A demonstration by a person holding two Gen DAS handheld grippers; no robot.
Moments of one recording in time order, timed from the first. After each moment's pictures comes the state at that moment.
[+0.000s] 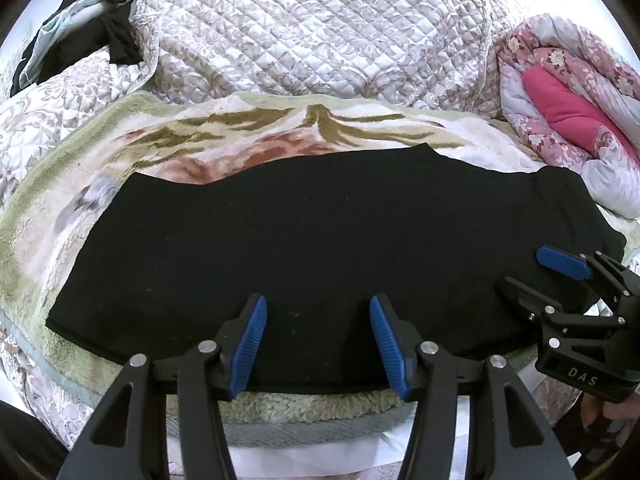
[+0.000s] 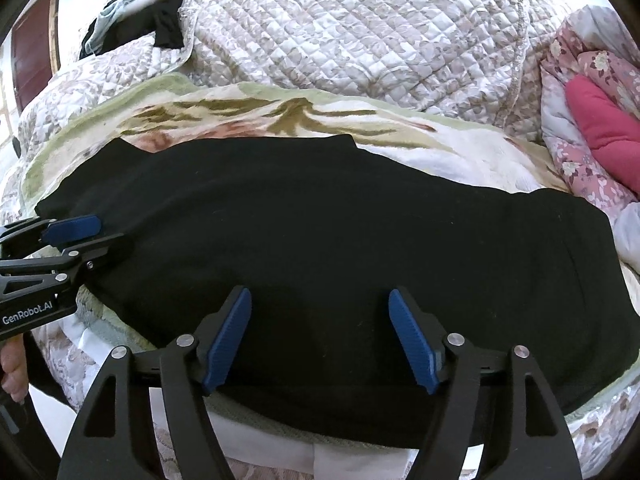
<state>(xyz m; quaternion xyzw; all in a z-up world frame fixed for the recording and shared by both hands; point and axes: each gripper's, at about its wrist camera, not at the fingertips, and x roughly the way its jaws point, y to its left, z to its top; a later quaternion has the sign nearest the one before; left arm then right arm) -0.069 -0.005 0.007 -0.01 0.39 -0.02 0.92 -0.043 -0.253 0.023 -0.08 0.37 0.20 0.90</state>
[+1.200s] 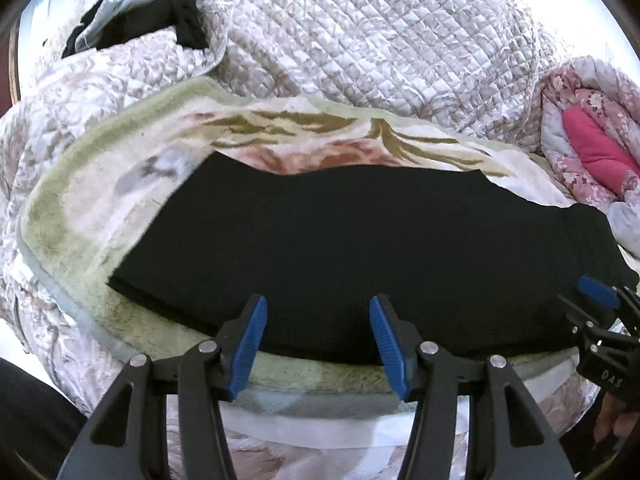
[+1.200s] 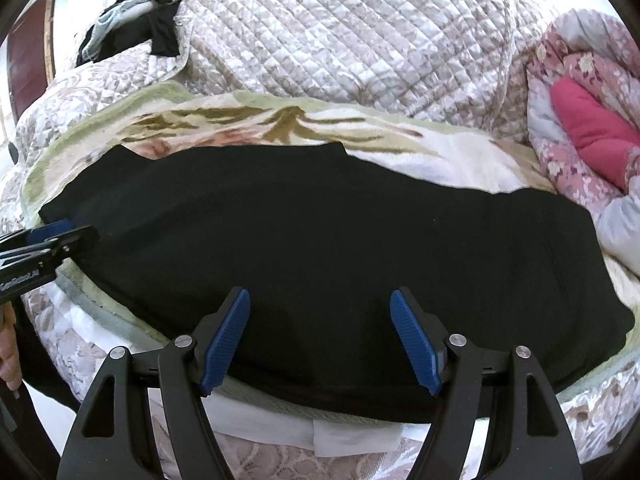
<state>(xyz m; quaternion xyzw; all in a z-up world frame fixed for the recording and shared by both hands) -0.091 0.039 0.011 -0.05 0.37 0.05 0.93 -0.055 -0.256 0.031 -0.07 0.37 0.19 0.91</state>
